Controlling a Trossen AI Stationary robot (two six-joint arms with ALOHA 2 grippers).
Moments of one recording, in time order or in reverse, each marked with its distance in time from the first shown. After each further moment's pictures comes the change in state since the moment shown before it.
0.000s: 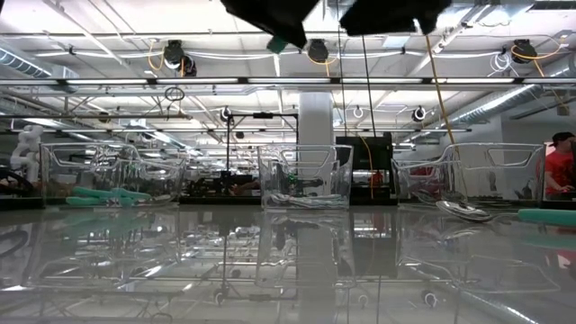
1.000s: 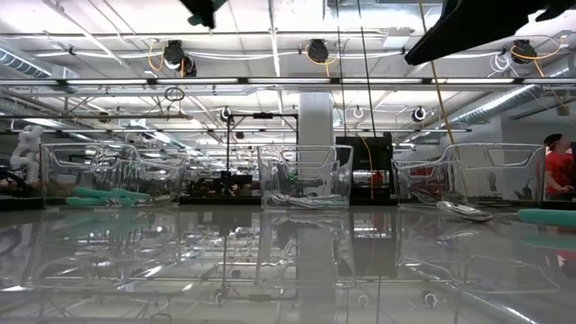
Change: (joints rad) left arm 0.345 -0.385 0.177 -0.748 0.349 -0.027; right arm 0.151 -0.053 0.000 -0.519 -0.004 0.144
